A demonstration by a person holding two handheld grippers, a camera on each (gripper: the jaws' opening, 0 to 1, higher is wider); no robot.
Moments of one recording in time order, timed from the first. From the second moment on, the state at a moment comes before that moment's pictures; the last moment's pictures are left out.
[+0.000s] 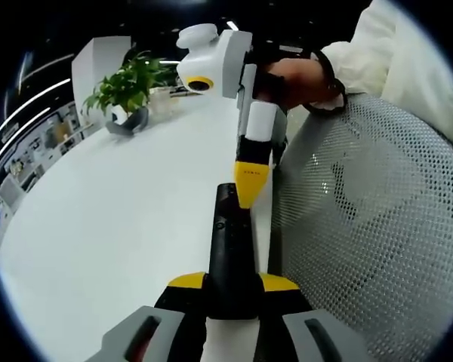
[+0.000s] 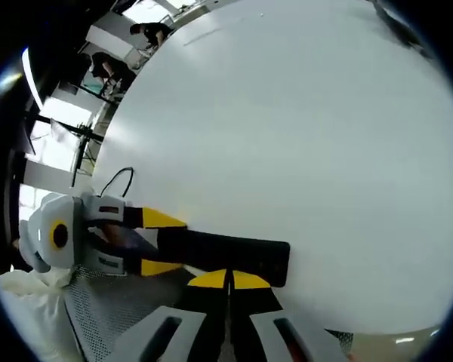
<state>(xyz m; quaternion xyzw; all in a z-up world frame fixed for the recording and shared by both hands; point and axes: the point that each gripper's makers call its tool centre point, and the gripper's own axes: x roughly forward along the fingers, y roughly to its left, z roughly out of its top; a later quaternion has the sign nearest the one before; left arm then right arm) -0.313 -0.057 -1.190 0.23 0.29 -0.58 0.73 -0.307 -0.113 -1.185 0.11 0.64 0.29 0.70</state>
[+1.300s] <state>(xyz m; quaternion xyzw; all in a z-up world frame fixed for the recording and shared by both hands) -0.312 -0.059 -1.191 0.22 0.29 -0.58 0.73 -0.297 -0.101 -1.184 0.09 0.59 0.32 0.73</state>
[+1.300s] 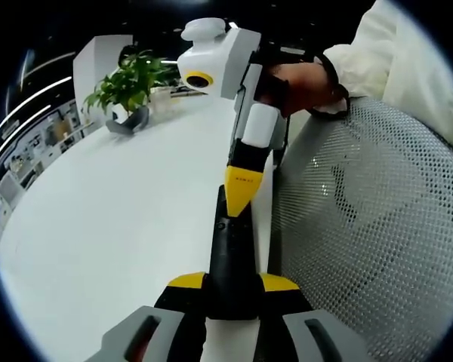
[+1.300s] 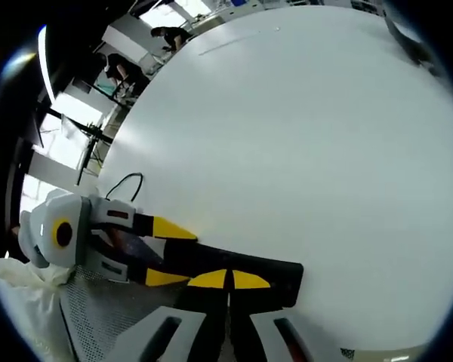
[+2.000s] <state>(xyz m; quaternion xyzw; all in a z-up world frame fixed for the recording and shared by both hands) -0.312 -0.059 -1.190 0.22 0.29 -0.58 0.73 -0.294 -0.114 -1.183 0.09 0.60 0.30 0.73</state>
